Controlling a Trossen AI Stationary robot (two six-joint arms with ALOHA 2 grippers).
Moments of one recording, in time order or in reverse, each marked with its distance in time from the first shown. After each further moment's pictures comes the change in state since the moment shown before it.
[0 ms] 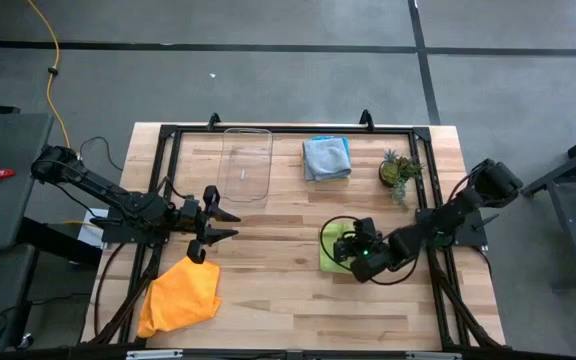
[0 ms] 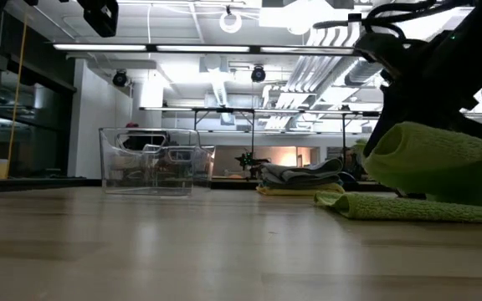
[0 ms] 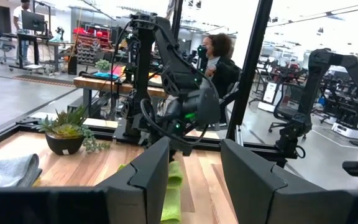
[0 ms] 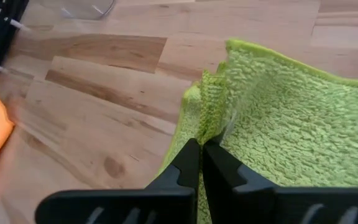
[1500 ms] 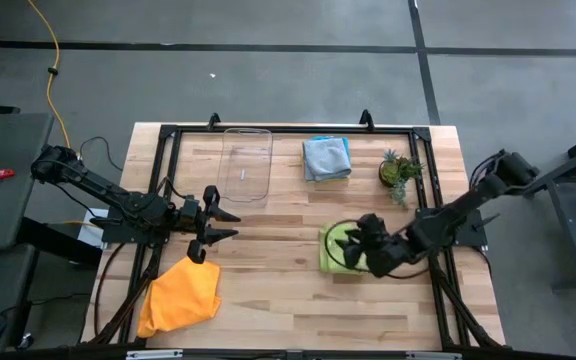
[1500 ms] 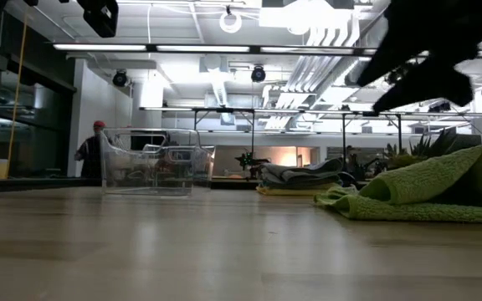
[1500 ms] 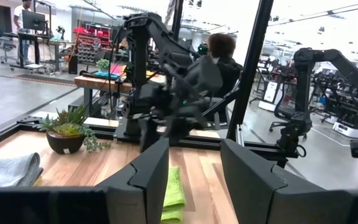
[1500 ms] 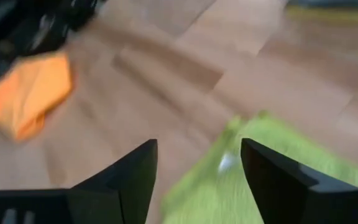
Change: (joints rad) left arm 0.000 0.000 0.000 -0.003 -0.002 0.000; right arm 0.029 -0.205 0.001 -0.003 0.049 -0.435
